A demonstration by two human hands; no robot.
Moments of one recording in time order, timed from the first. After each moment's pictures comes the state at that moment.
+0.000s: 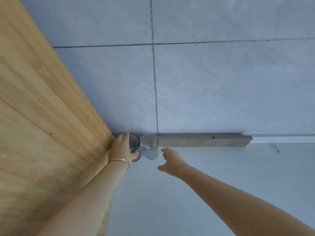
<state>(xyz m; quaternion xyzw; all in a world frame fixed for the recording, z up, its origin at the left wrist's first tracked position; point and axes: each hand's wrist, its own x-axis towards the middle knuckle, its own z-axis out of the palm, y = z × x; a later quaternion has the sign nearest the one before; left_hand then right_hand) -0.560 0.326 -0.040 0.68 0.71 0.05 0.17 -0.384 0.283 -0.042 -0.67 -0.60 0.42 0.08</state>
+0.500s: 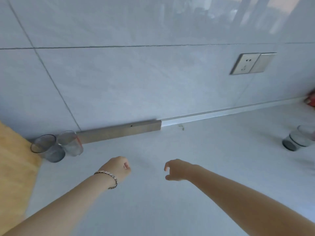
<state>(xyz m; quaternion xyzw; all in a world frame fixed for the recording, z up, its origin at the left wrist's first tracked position) -0.351 0.184 -0.014 0.78 0.55 -0.07 0.30 -0.138 0.110 -0.018 -0.72 -0.59 0.34 -0.12</state>
